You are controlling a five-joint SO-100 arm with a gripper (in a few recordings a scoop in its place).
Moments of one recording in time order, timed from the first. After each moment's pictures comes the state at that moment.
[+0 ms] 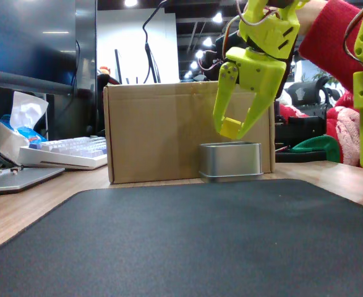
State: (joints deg) arm 56.6 115.1 126.1 43.6 -37.3
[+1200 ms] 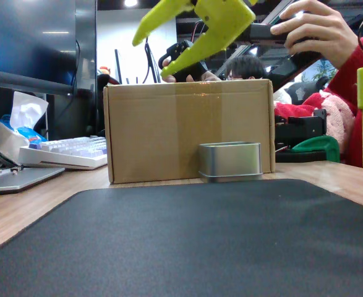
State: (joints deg) arm 25.2 144.6 134.7 39.4 -10.2
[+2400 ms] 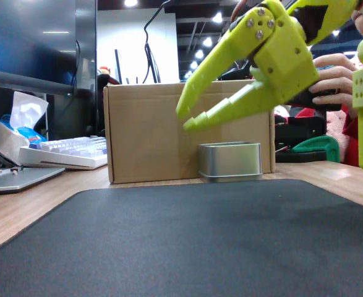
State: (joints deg) arm 4.0 191.4 174.1 44.8 -5.6
